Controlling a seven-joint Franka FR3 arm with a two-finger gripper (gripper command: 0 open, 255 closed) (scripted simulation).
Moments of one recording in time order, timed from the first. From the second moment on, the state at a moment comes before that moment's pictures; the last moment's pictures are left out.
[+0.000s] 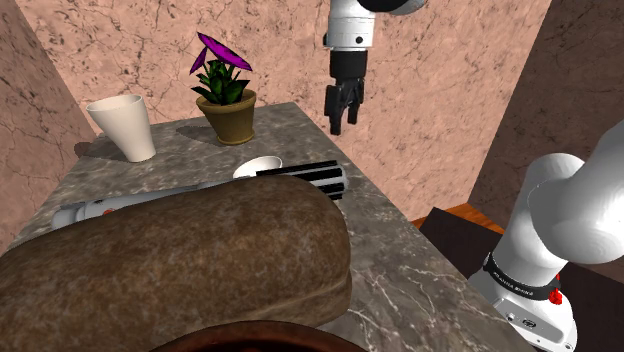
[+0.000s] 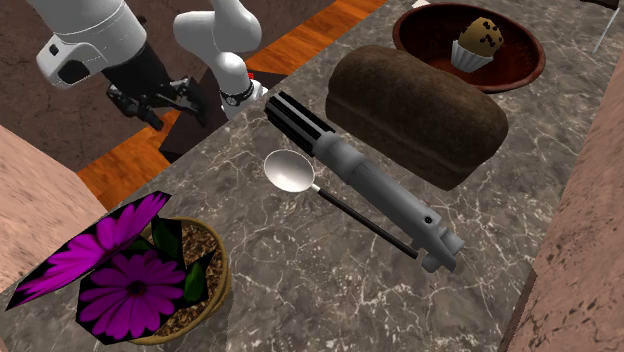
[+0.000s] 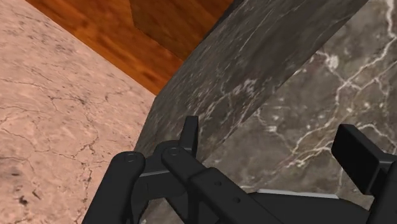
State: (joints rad) arm 0.21 -0.38 0.00 -2.10 0.12 1.71 0.02
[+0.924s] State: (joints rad) arm 0.33 -0.01 0.08 -1.66 0.29 1.62 -0.05
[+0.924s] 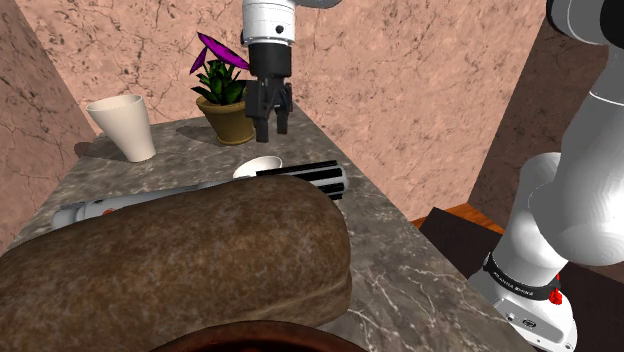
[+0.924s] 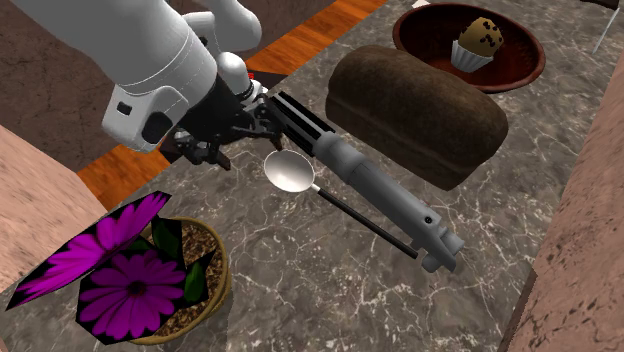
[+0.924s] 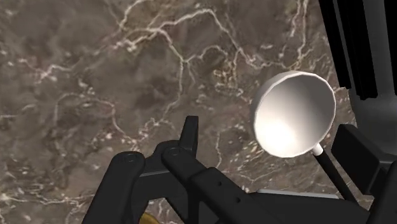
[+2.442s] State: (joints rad) arm 0.34 0.02 0.09 -1.69 0.30 1.68 -0.06
